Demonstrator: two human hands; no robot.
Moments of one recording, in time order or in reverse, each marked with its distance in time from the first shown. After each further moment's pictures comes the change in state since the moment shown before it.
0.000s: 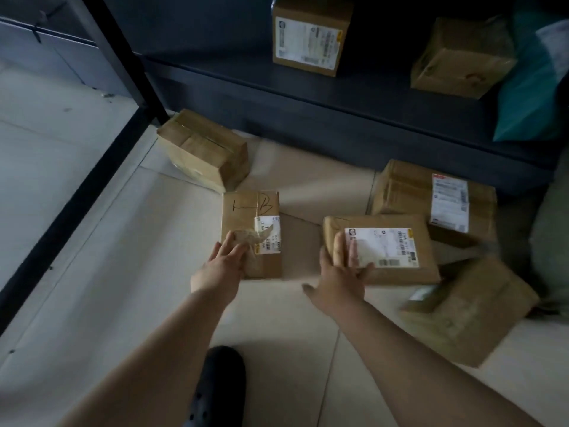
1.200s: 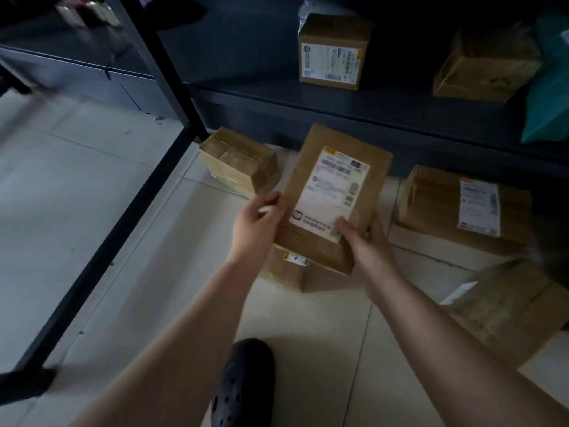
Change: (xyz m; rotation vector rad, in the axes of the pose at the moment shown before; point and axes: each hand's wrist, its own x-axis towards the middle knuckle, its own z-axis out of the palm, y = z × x) left_hand -0.049 0.074 -0.098 -1.141 0.329 -0.102; right_hand -0.031 -0.013 -0.068 1.536 0.142 -0.116
